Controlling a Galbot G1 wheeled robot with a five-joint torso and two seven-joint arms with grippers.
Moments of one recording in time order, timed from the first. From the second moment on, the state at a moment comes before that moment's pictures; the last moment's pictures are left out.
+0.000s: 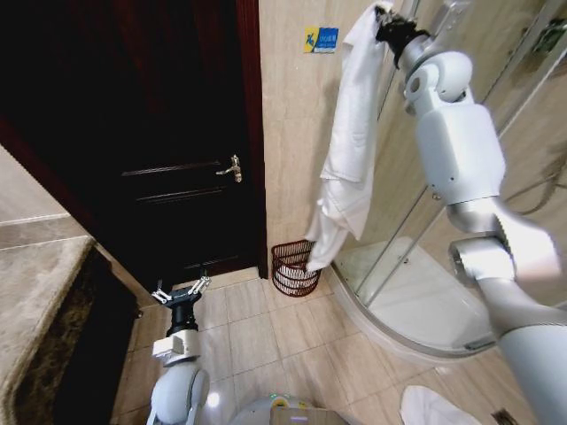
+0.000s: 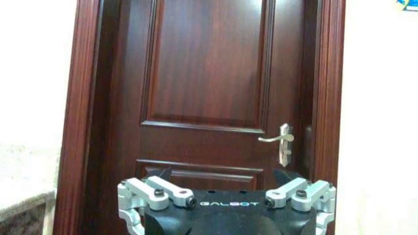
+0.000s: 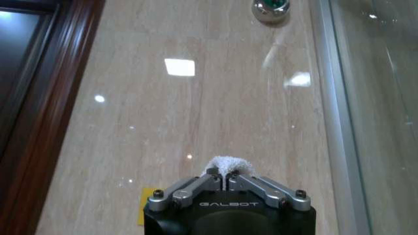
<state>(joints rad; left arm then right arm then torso) 1.68 -1.61 -0.60 -2.20 -0.04 -0.21 -0.24 0.39 1.20 0.02 1.01 0.69 -0.20 -0.05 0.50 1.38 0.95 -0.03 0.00</state>
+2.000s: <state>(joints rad) 1.68 -1.61 -0.59 -2.21 -0.05 -0.21 -0.24 0.28 1.30 0.02 0.98 0.66 -0.17 -0.05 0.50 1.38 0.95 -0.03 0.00</state>
